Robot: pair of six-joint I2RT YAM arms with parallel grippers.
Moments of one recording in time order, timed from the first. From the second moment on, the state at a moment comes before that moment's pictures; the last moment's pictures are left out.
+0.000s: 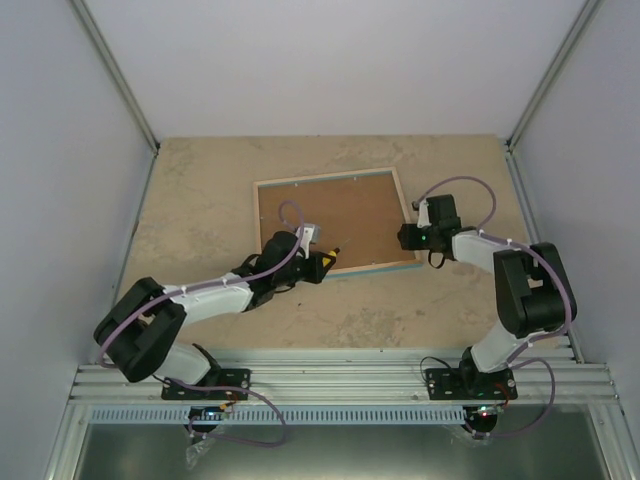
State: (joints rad) left arm -0.73 1.42 0.57 0.33 0.20 -0.58; right arm 0.22 1.65 0.81 -0.07 -0.14 0.17
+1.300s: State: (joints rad) left arm -0.79 1.45 0.59 0.25 0.30 -0.60; right arm 0.53 1.58 0.68 -0.04 -0.05 0.42
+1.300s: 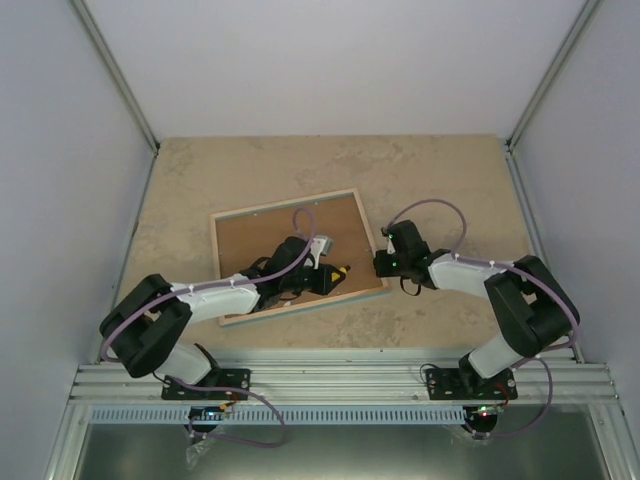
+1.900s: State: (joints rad) left arm -0.82 1.55 0.61 0.22 0.24 -0.63; right arm 0.67 1.51 0.59 0.05 0.02 0.67
